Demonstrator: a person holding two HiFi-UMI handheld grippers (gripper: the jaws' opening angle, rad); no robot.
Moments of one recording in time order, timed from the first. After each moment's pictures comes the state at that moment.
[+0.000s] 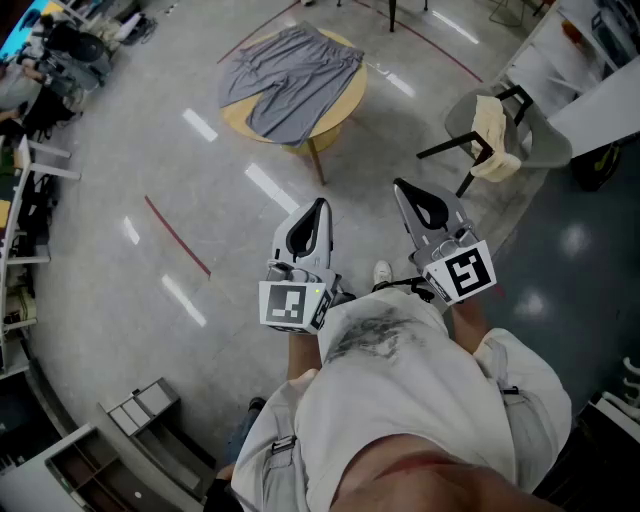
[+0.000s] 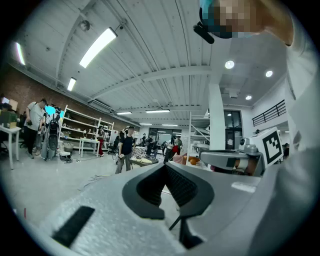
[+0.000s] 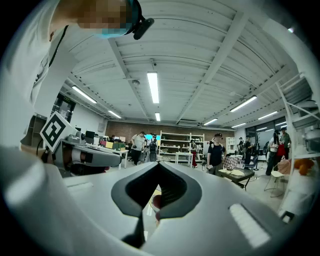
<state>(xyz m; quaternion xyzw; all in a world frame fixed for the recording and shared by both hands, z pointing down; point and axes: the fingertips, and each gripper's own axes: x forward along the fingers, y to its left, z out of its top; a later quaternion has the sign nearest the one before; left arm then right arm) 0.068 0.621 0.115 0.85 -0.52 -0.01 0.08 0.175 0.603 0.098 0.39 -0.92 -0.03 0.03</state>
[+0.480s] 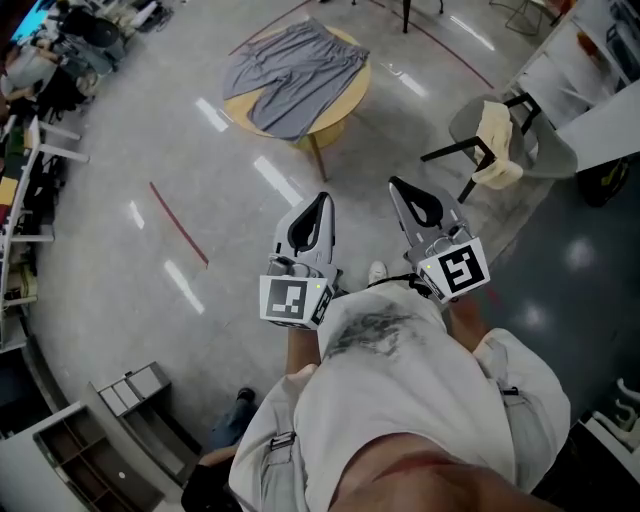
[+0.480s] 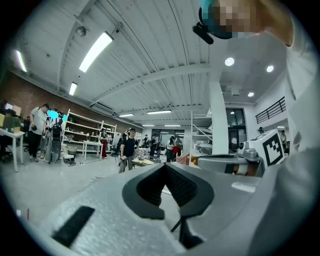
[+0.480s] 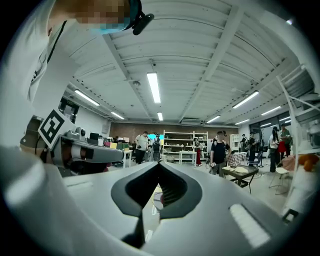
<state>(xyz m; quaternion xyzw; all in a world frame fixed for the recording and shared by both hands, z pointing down) 0.119 0.615 0.107 0.85 -0.53 -0.01 0.07 0.214 0.596 0.105 0.37 -0.93 -0.02 0.03</state>
